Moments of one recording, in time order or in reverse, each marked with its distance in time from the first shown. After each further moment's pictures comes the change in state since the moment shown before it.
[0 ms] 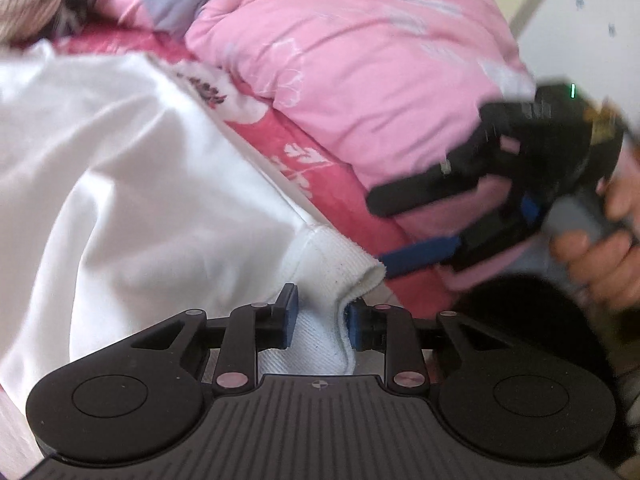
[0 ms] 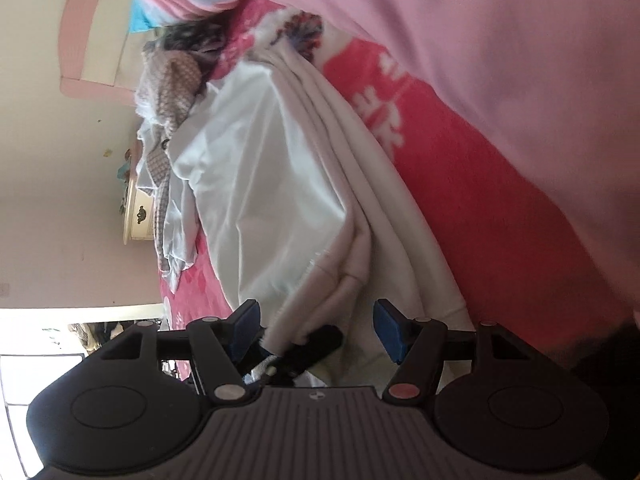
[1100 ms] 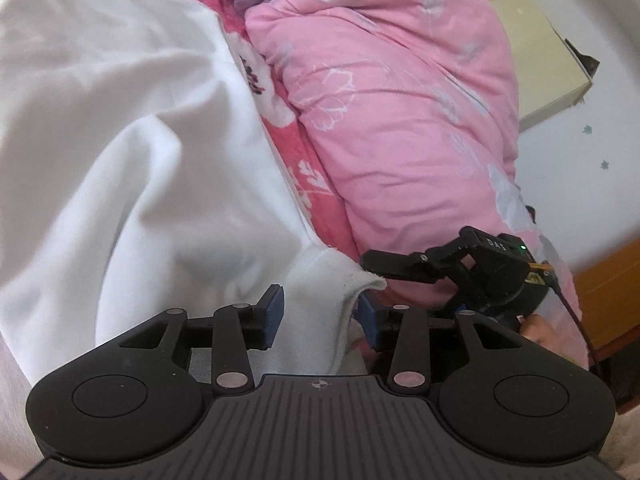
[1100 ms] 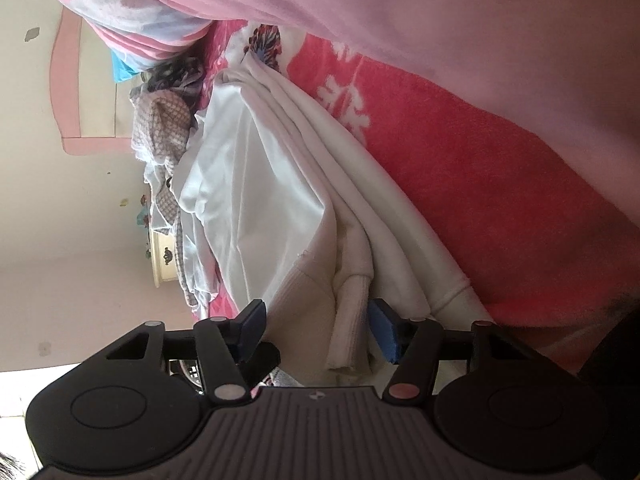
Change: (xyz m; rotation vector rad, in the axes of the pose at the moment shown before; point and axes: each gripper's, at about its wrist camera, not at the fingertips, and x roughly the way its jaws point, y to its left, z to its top) left arm -0.021 0.050 0.001 -0.346 -0.041 -0.196; right arm 0.011 -0.028 -0.009 0.168 -0.048 0.100
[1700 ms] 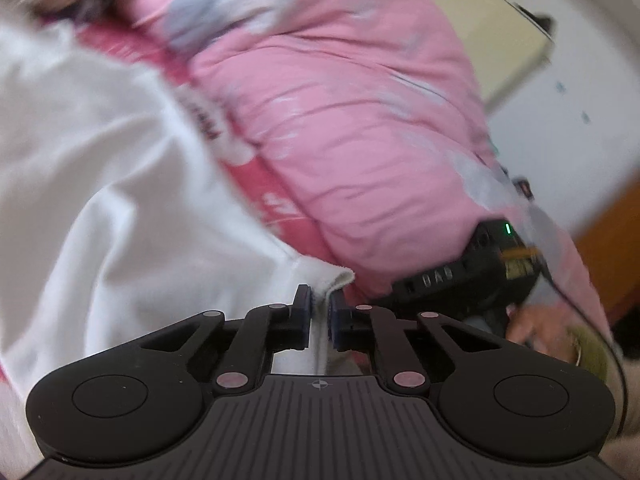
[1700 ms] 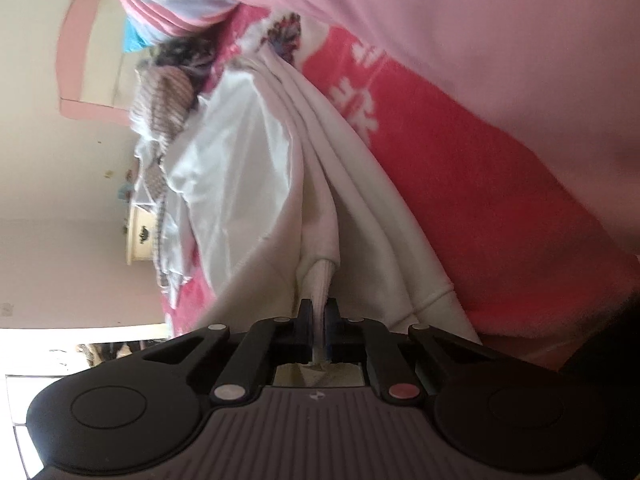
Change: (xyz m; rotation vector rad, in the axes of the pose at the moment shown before) left arm -0.006 -0.044 -0.003 0.266 -0.054 0.005; right arm -0.009 0.012 -0.010 -0.139 -0.019 -0.059
